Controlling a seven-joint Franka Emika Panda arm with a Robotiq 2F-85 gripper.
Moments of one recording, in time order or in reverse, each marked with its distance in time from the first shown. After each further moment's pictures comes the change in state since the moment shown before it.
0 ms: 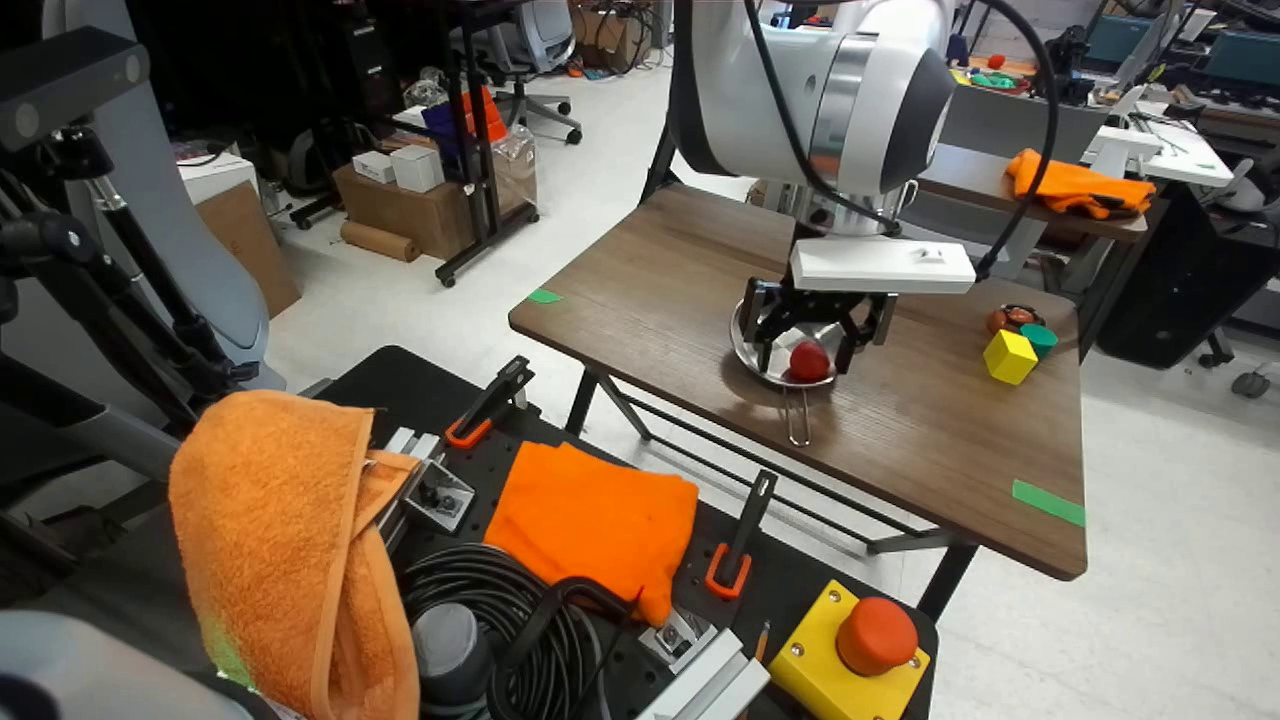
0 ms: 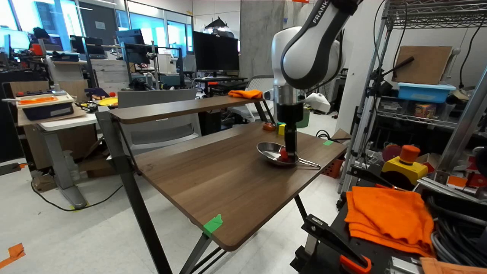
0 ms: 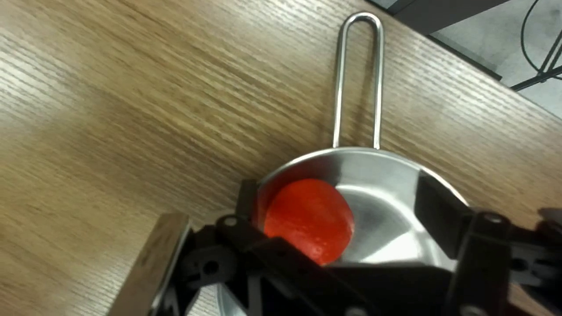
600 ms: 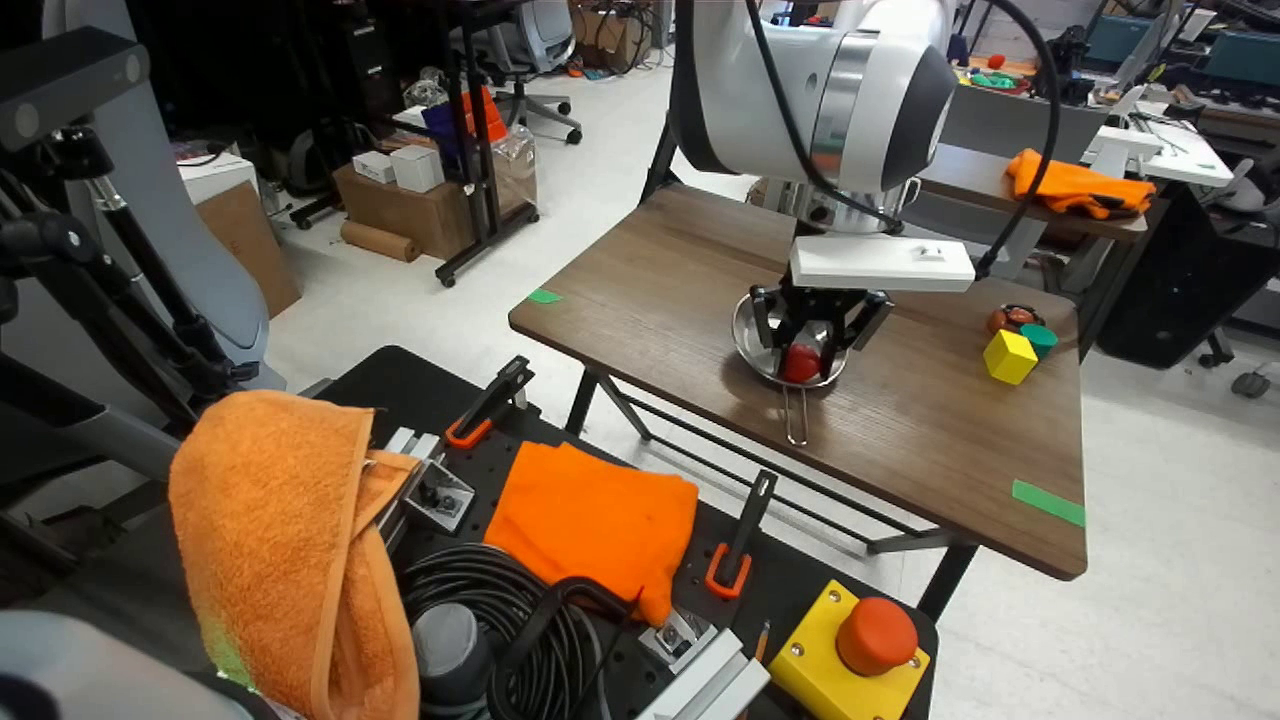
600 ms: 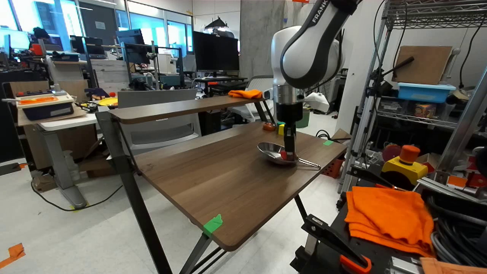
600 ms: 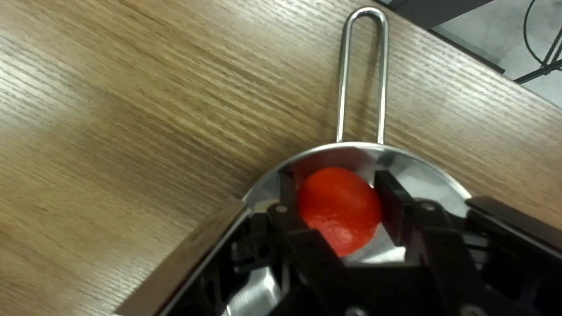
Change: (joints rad) arm 0.001 0.000 0.000 0.004 0.000 0.001 0.021
